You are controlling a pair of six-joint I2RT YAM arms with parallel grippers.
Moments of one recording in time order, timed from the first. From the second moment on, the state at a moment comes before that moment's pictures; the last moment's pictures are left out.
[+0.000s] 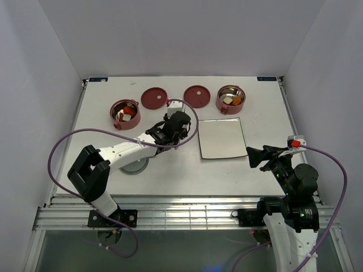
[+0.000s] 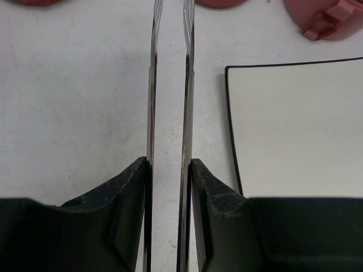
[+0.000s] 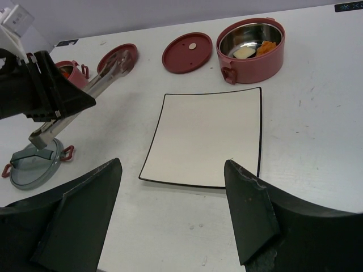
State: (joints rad) left arm -0.83 1.63 1.18 -0.16 -0.55 -0.52; right arm 0.05 0.15 0.61 -0.52 -0.28 0.28
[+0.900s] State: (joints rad) left arm -0.87 1.76 1.05 -0.08 -0.53 -0.79; right arm 0.05 0.15 0.59 -0.52 -0.28 0.28
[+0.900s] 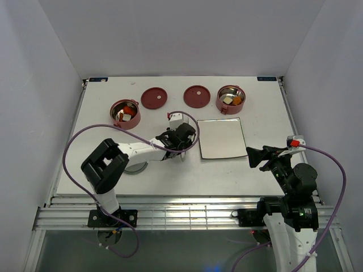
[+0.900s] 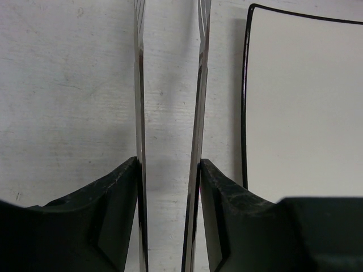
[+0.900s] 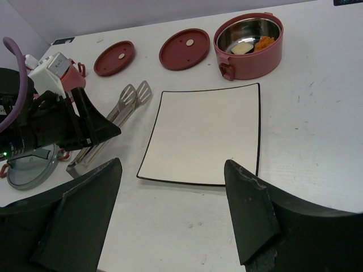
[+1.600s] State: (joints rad) left arm -0.87 1.85 1.07 -0.07 -0.50 -0.84; right arm 0.05 0.15 0.59 -0.52 -0.28 0.28
